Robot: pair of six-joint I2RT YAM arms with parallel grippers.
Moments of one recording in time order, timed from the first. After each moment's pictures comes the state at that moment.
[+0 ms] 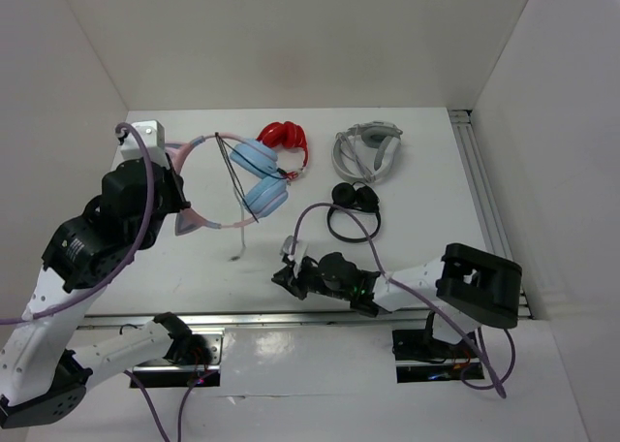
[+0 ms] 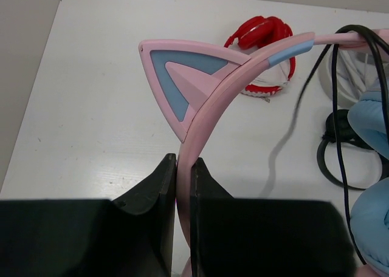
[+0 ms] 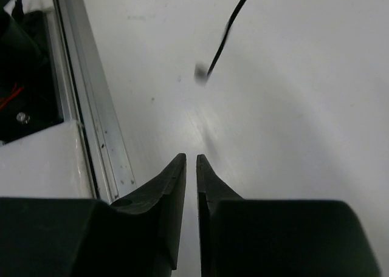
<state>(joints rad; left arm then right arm) -0.62 0.92 1.48 -1.01 -0.65 -0.37 1.19 1.47 0.47 0.81 0.02 0.07</state>
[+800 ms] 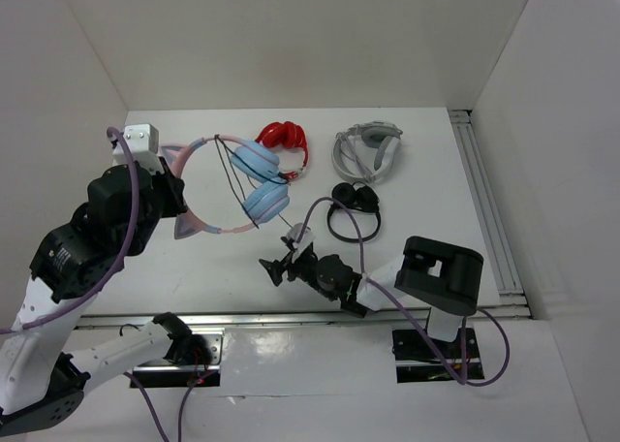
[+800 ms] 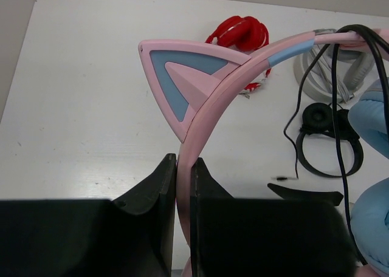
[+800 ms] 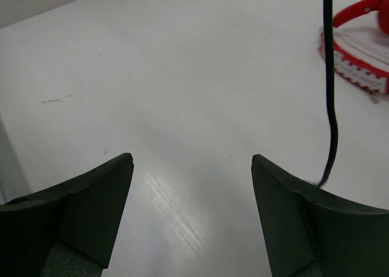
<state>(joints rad) -0.62 0.89 1.50 -1.01 -0.59 -0.38 1.17 1.74 0.50 1.22 0.25 0.09</state>
